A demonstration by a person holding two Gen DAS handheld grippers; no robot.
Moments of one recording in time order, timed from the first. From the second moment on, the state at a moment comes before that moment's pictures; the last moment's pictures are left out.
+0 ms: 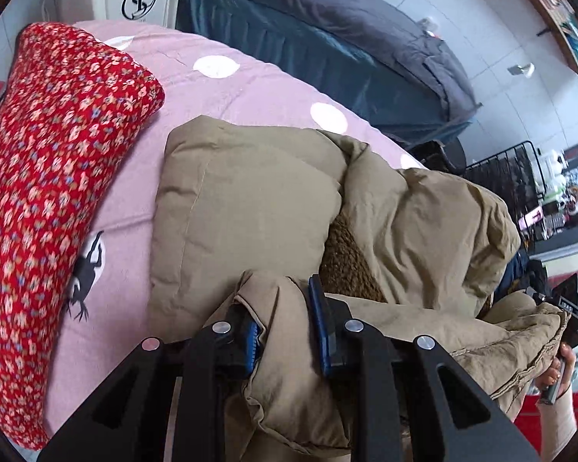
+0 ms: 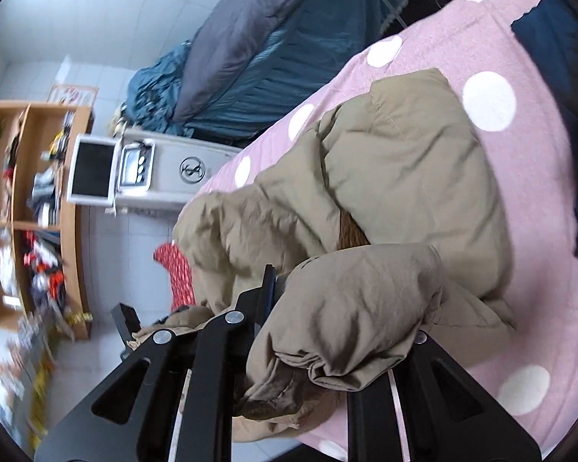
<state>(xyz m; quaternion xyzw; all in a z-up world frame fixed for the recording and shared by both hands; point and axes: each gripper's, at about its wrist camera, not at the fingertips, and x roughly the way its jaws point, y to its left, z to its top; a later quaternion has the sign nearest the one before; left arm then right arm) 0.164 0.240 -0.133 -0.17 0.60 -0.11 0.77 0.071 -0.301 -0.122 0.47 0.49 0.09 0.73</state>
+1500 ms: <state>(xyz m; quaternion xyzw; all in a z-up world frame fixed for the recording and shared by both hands) 0.182 0.027 -0.123 0.09 0.52 -0.12 0.84 0.136 -0.328 -0.063 0.39 0.43 0.00 0.81</state>
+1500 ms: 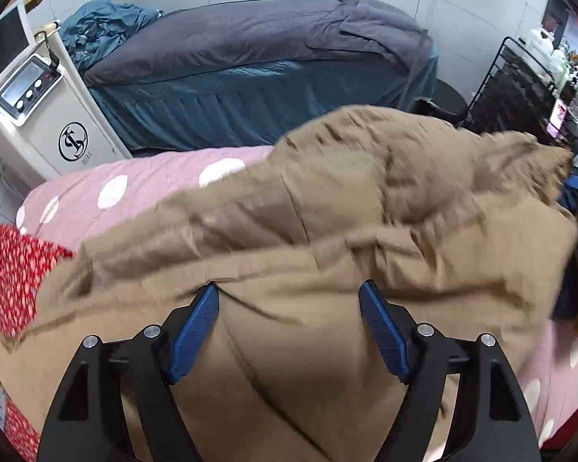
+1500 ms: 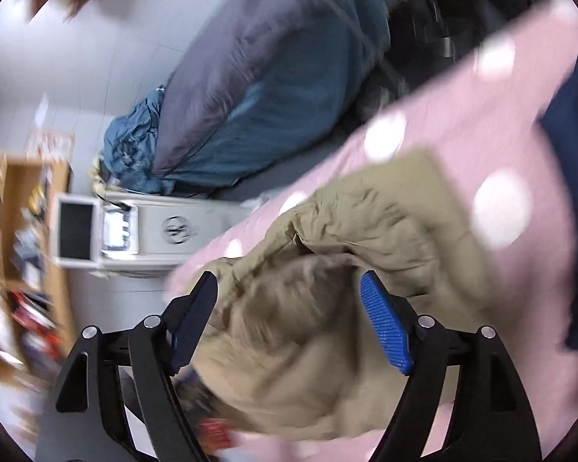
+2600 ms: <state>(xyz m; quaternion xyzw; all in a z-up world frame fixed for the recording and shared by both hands) 0.129 0.057 -0.078 0.10 0.48 -0.09 0.87 0.205 -0.159 -0.158 0.01 0.59 0.00 0.81</state>
